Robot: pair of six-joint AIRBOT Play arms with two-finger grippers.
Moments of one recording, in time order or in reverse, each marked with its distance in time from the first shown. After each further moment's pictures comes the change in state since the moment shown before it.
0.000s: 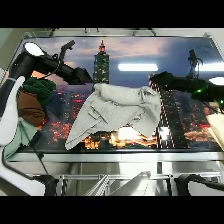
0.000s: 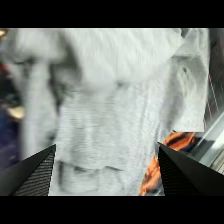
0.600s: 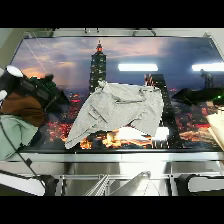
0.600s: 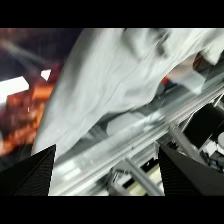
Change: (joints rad) left arm 0.233 0.195 -0.576 0.127 -0.193 -0.154; right arm -0.251 -0.178 0.063 -0.455 0.222 0.120
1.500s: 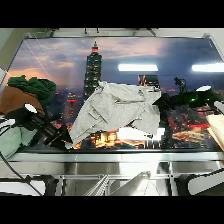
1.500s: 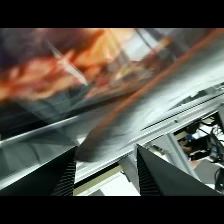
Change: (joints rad) left arm 0.006 0.076 -0.486 0.105 0.175 -0.019; right arm 0.174 -0.172 -0.007 0.122 -0.036 0.016
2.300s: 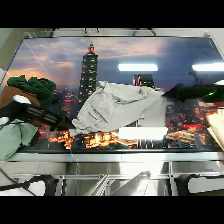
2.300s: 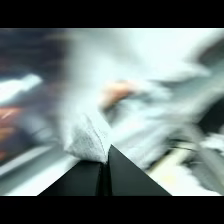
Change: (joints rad) left arm 0.004 0.166 0.053 -0.301 -0.023 0.222; right arm -0.119 0.193 0.046 0.190 0.239 -0.072
